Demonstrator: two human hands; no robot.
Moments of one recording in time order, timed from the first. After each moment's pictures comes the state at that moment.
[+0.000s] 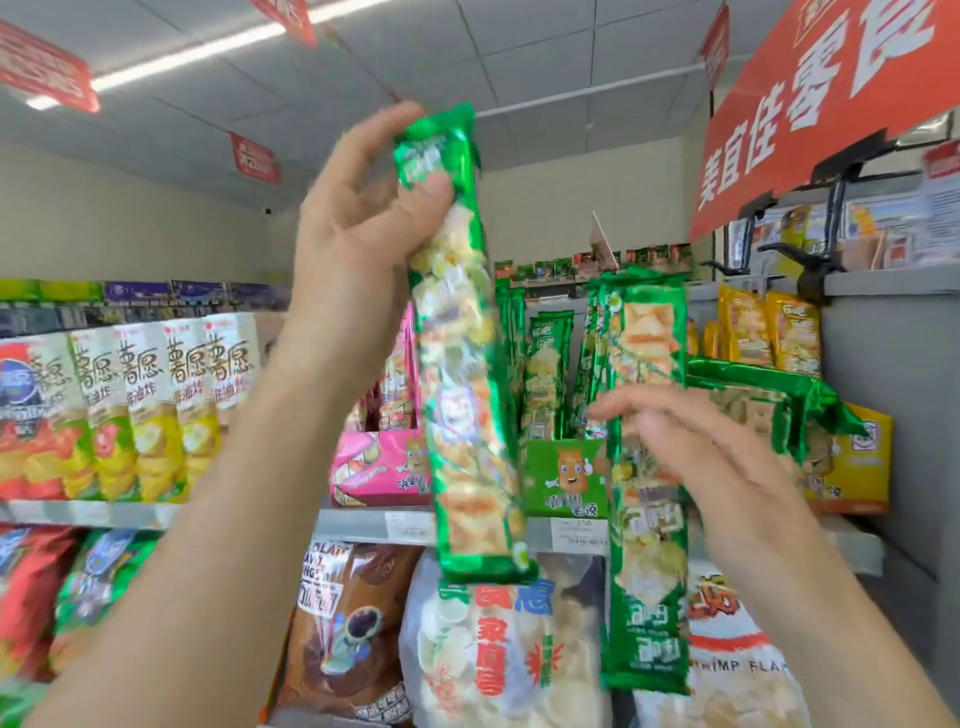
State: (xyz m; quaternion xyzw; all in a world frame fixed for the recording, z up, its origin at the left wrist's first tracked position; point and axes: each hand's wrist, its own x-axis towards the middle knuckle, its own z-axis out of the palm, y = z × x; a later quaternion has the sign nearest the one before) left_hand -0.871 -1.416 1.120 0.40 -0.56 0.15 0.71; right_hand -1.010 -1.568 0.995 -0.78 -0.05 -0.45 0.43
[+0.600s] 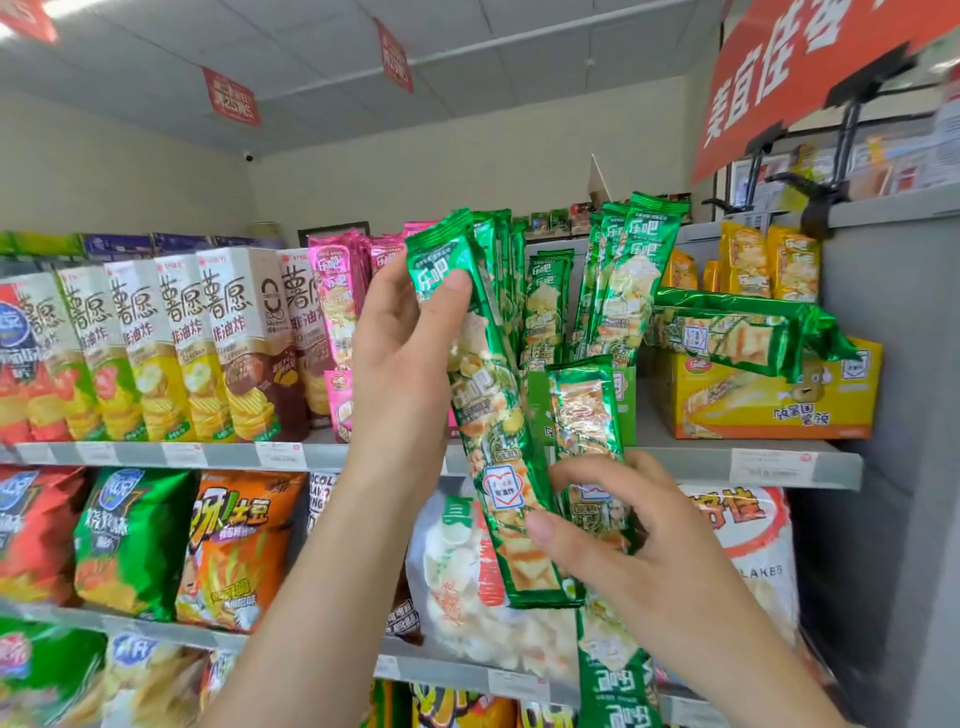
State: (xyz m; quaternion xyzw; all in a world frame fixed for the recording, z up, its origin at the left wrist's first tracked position) left_hand -0.892 -1.424 1.019 0.45 -0.37 0.08 0.81; right_hand -1.018 -1.523 0.929 -0.80 0.00 -0.37 0.46
